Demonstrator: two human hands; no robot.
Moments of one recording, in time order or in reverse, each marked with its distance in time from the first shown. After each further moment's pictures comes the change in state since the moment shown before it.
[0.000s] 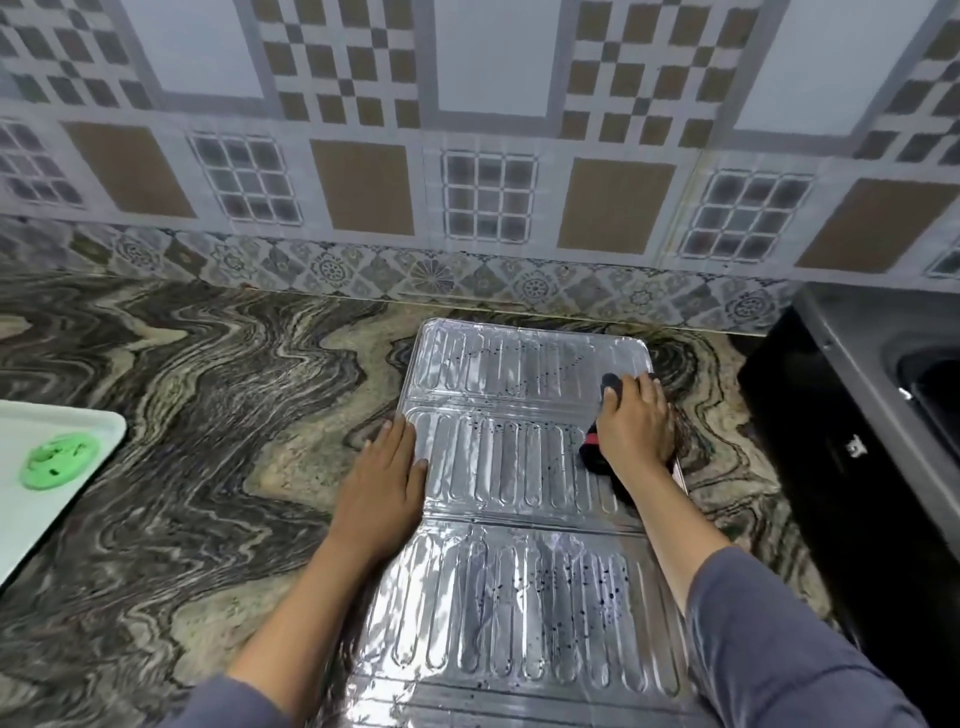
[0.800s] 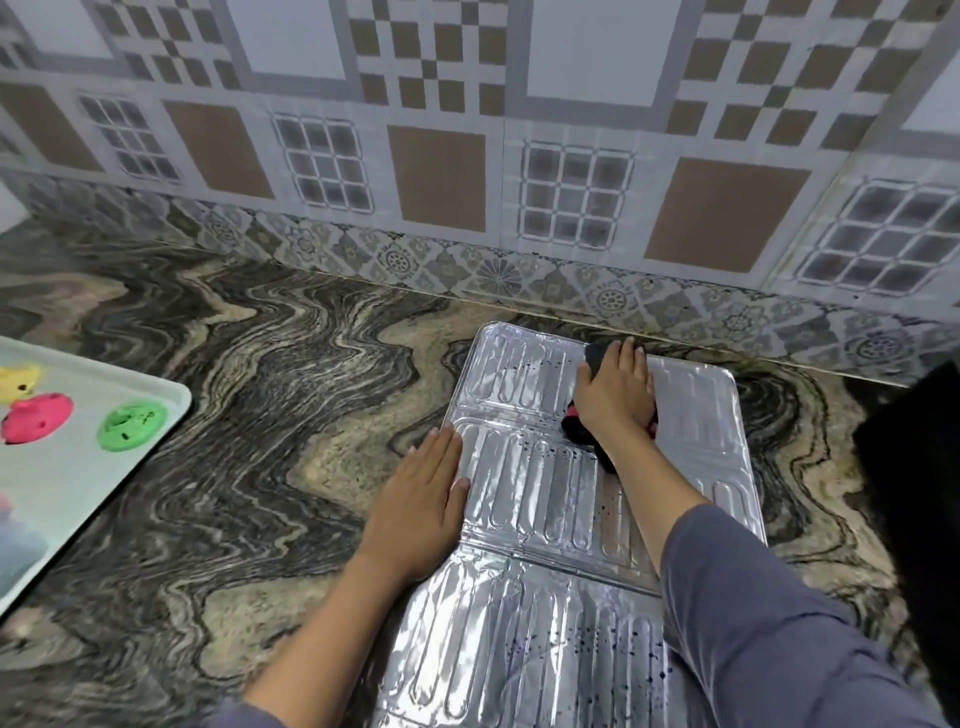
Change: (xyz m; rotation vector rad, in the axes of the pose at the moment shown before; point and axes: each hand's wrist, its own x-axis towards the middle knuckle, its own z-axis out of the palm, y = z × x) left_hand 0.004 -0.005 0.007 0.058 -0.014 -0.010; right_hand 0.048 -0.092 0.048 -0.143 -0.248 -0.161
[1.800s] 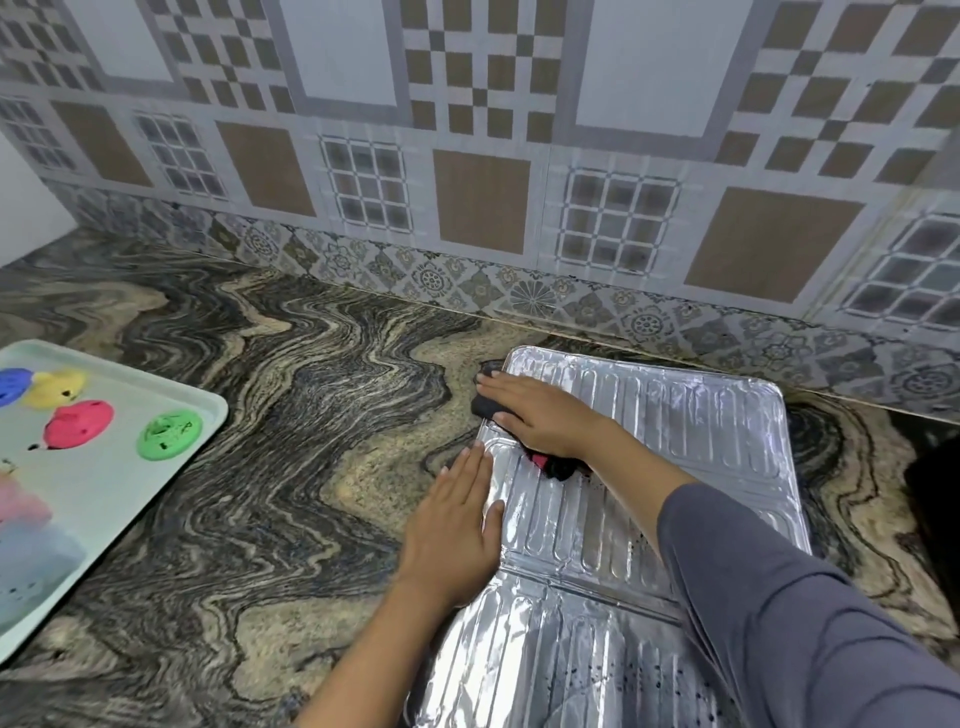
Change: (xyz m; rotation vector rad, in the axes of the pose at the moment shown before) left_hand -0.001 0.005 0.000 -0.025 0.016 -0.045; right_hand -0.008 -0.074 0.012 -0.085 -0.346 -1.037
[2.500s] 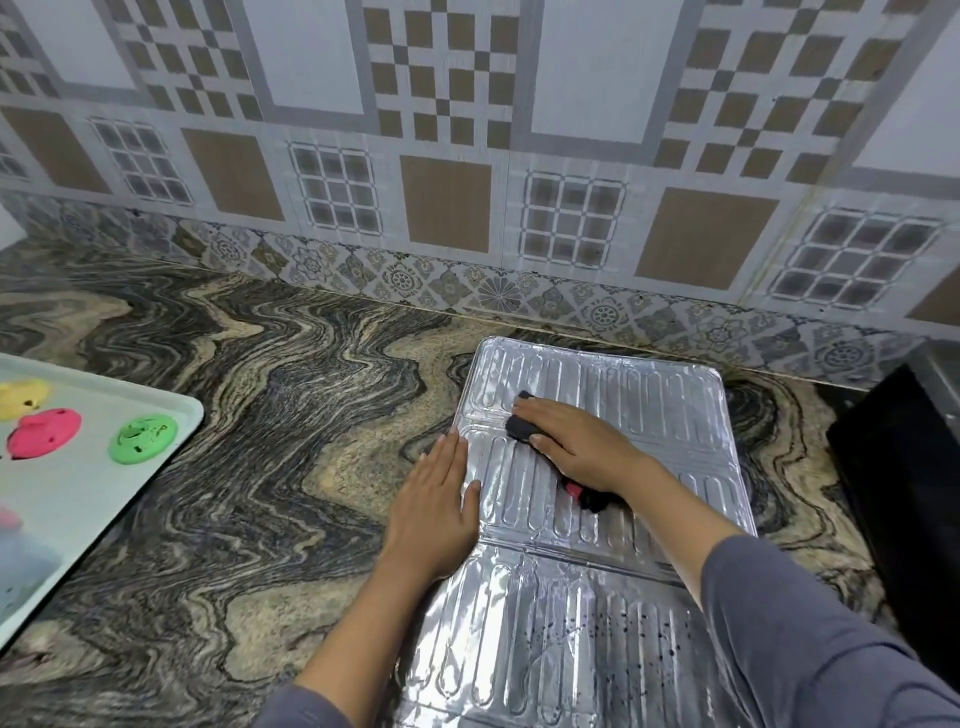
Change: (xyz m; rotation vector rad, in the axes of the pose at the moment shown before) left_hand -0.003 0.002 -0.002 -0.026 0.006 0.001; right_hand -0.094 -0.002 0.004 0.063 0.077 0.196
